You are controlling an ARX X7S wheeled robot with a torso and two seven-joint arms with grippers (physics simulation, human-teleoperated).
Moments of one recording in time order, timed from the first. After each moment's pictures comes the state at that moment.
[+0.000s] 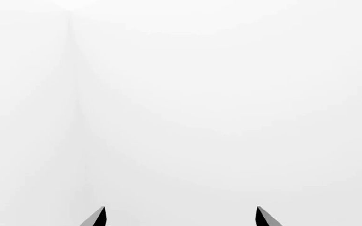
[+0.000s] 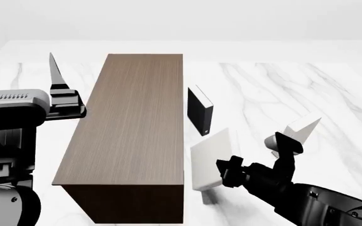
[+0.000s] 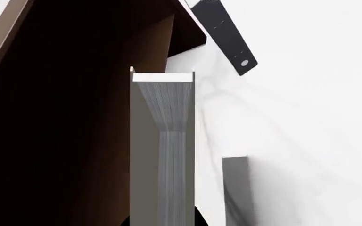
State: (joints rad) left arm -0.42 -0.36 -0.01 0.86 -0.17 -0.78 -0.32; right arm 0.49 0.62 -0.30 -0.10 1.60 0.80 0.42
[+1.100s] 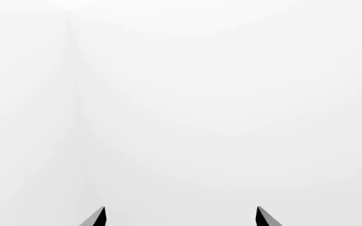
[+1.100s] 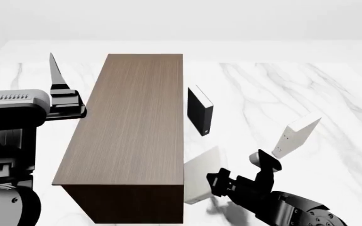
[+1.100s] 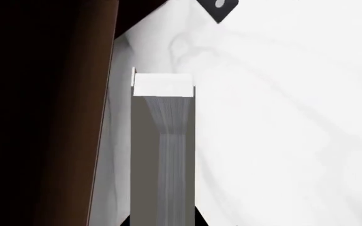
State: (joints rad) left arm -0.42 -0.38 0.00 0.86 -0.19 -0.77 -0.33; right arm 0.51 0.48 -0.41 0.24 1.44 0.72 0.20
